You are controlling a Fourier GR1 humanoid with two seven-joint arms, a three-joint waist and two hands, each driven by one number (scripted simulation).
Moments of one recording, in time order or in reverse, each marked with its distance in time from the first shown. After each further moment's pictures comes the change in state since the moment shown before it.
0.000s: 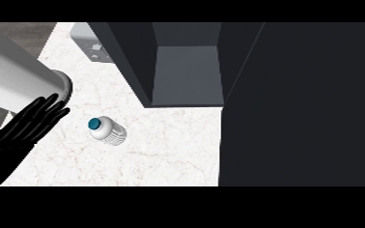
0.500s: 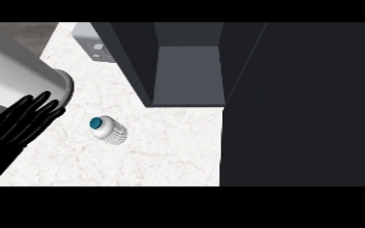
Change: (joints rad) left arm -0.001 0.083 -0.038 -0.148 0.175 0.082 0.110; right arm -0.152 -0.002 -0.016 0.014 -0.015 -0.056 0.096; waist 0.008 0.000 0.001
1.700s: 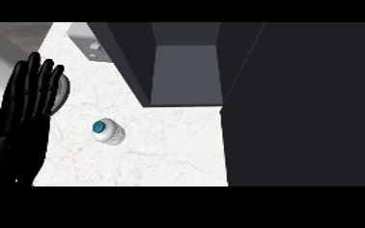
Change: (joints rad) left arm -0.142 -0.331 -0.181 -0.104 -0.723 0.560 -0.223; right arm -0.436 -0.030 -0.141 0.311 0.207 -0.132 -0.186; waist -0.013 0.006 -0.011
